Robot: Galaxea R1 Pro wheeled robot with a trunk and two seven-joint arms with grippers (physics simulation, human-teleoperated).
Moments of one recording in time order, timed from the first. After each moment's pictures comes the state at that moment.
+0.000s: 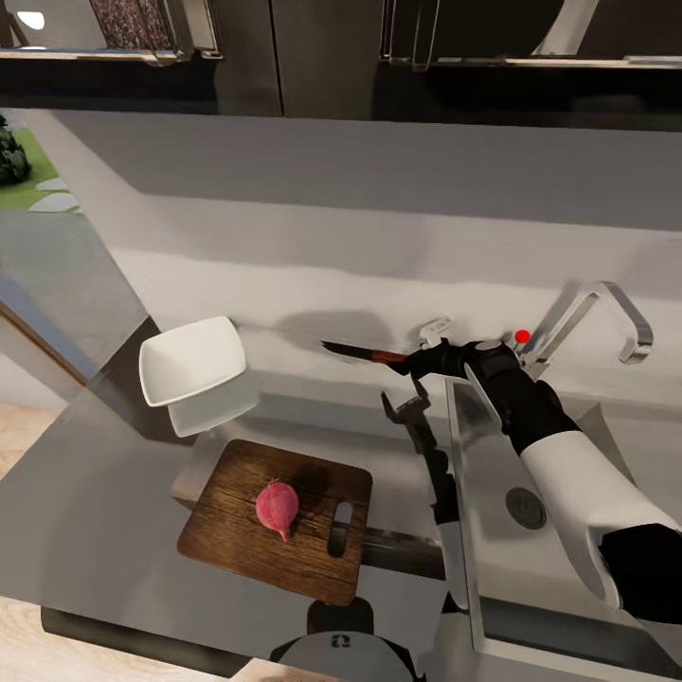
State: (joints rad) left arm 0.38 0.08 -0.04 -1.26 0.07 -0.09 0.00; right arm -1.12 -0.12 0.28 -0.87 0.06 0.53 0.52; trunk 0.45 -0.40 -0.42
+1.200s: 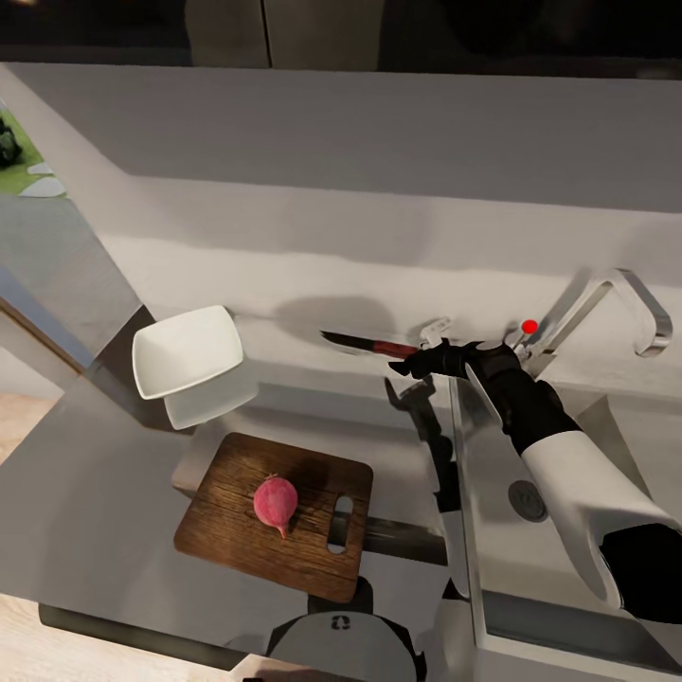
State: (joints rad) left arm 0.38 0.08 -0.04 -1.26 0.07 -0.09 0.00; right arm -1.12 -0.12 0.28 -0.87 0.06 0.53 0.52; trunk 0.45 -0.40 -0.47
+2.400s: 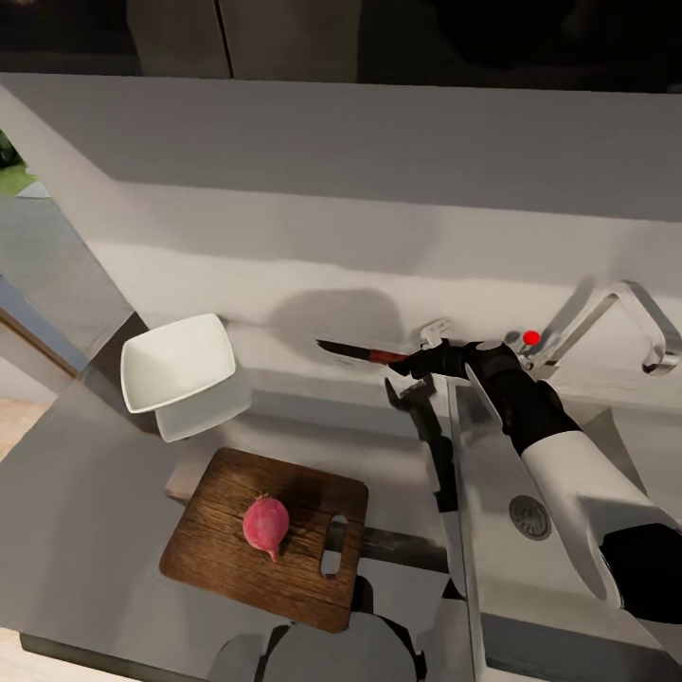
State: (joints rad) left arm 0.37 0.08 -0.04 -1.26 0.07 -0.09 0.00; right arm -1.12 -0.12 0.28 -0.87 0.06 0.53 0.52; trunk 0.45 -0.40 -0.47
